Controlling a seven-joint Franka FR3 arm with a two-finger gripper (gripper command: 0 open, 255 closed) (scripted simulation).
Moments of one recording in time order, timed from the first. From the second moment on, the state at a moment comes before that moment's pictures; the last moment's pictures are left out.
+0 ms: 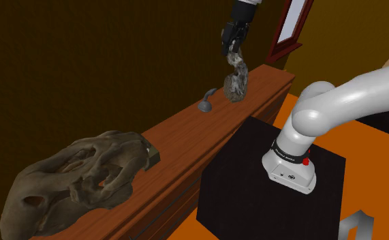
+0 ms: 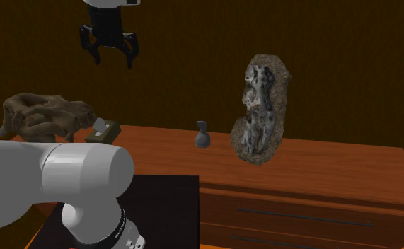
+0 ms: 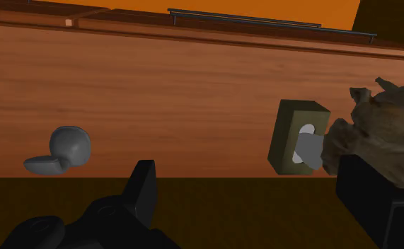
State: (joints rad) arm 0.01 -0.80 -0.07 -2.42 0.11 1.72 -0.07
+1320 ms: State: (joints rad) arm -0.03 -0.22 -0.30 -2.33 0.13 2.11 -0.33
